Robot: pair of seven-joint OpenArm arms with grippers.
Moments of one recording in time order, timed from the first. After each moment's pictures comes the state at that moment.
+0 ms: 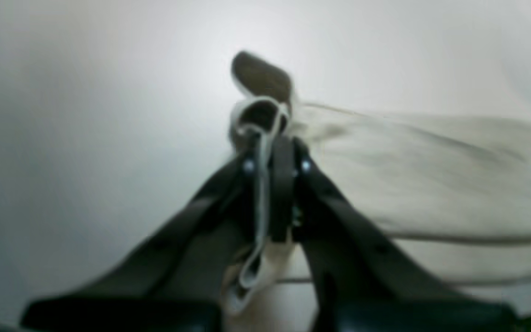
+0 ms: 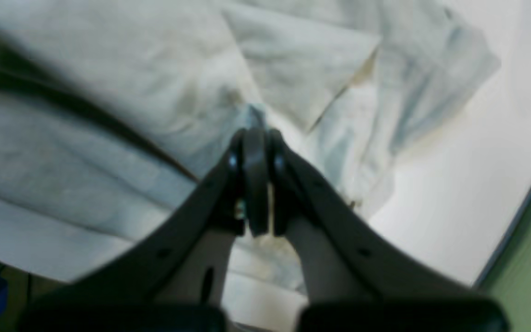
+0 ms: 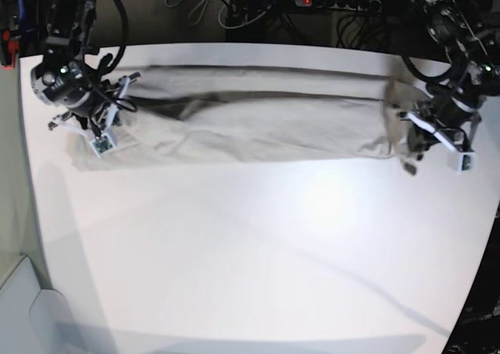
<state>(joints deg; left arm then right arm) 9.6 -6.4 -33.6 110.1 -31.0 -26.9 64.5 -12.7 5.7 18.7 106.1 -0.5 40.1 -57.4</state>
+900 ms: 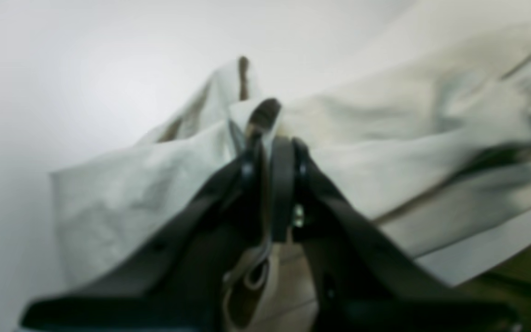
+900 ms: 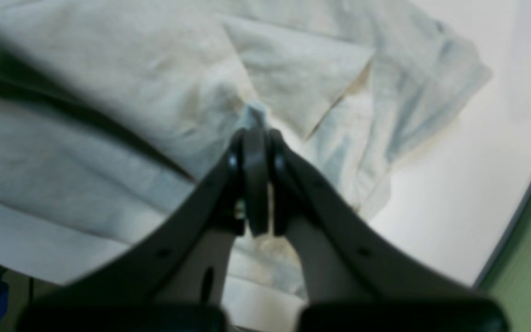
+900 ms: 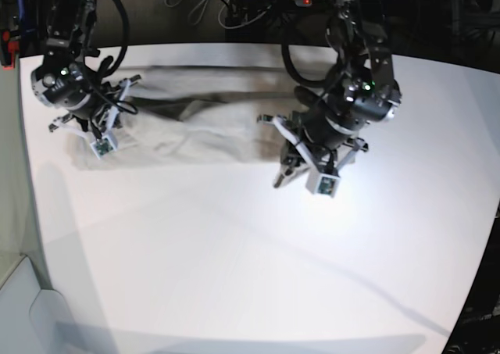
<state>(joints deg) 7.7 8.0 -1.3 112.0 -9.8 -16.9 60.5 -12.3 5.6 18.6 106.2 -0.4 40.1 -57.7</state>
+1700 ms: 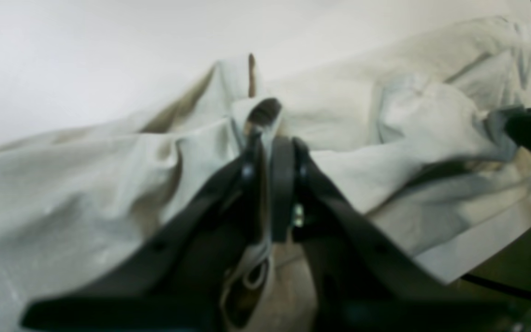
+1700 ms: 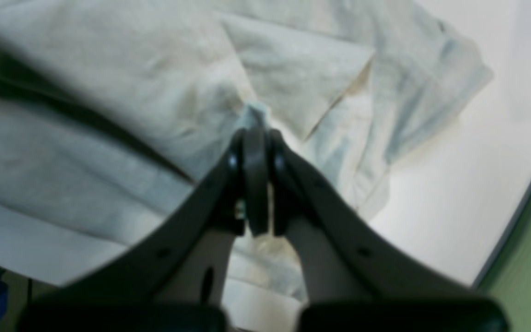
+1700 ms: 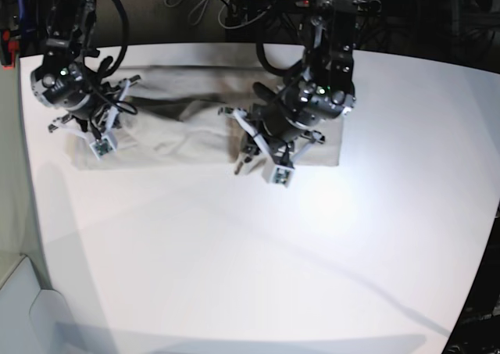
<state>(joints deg) 7.3 7.8 8.9 100.9 -9.6 -11.9 52.8 -12.3 5.6 18.6 106.2 -0.5 40.1 -57.8</state>
